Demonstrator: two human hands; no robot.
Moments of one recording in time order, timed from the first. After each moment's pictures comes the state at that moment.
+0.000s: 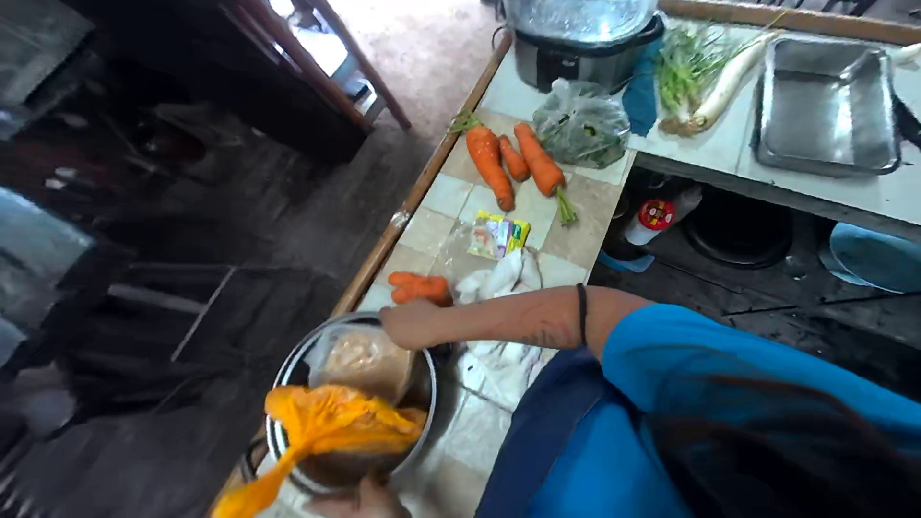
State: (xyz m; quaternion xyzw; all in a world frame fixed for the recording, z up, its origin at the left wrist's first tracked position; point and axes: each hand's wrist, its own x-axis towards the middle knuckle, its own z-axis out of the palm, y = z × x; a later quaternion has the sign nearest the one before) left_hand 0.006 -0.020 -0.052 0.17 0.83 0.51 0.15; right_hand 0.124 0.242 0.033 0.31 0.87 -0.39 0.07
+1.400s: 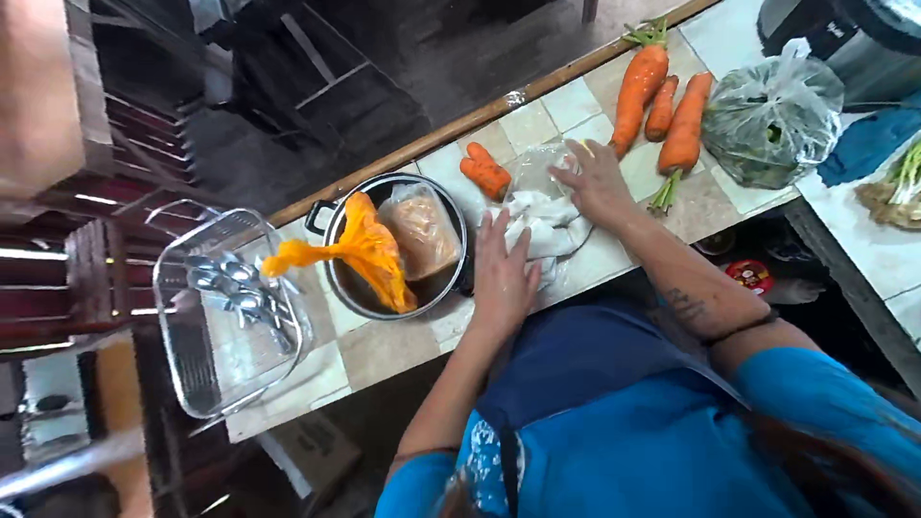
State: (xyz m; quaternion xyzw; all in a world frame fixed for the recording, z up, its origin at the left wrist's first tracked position) left_hand 0.218 0.106 0.025 0.56 0.78 0.25 0.07; right_hand 0.319 0.345 -0.031 0.24 0.95 -0.19 -0.11
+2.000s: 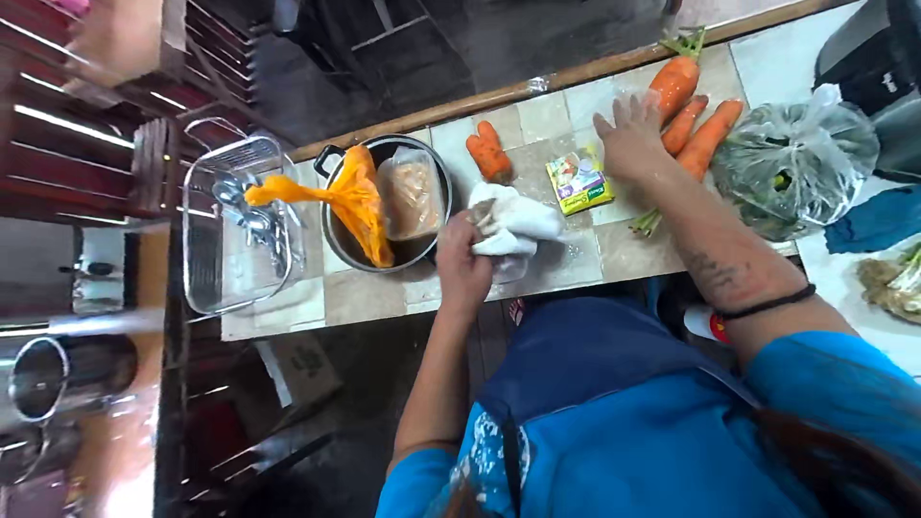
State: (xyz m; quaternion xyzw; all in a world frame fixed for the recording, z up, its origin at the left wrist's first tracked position) left_hand 0.253 0.112 0.035 0.43 0.79 0.43 -0.01; right_hand 0.315 0.445 0.004 0.23 0.96 -0.18 0.02
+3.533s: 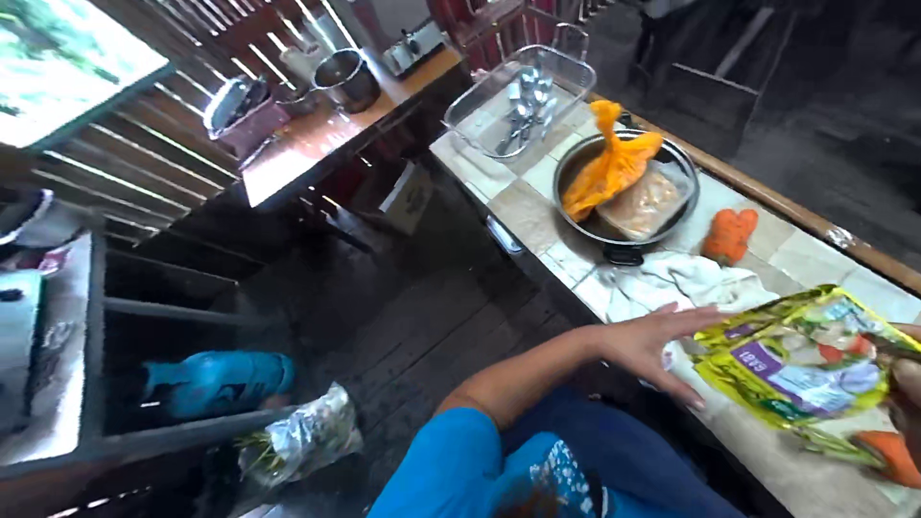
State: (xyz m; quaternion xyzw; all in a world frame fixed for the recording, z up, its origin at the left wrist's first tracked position) left_hand 0.311 0.095 0.046 0.41 0.67 0.59 0.18; right_hand 0.362 0.359 0.124 -0.14 0.76 -0.63 -0.04
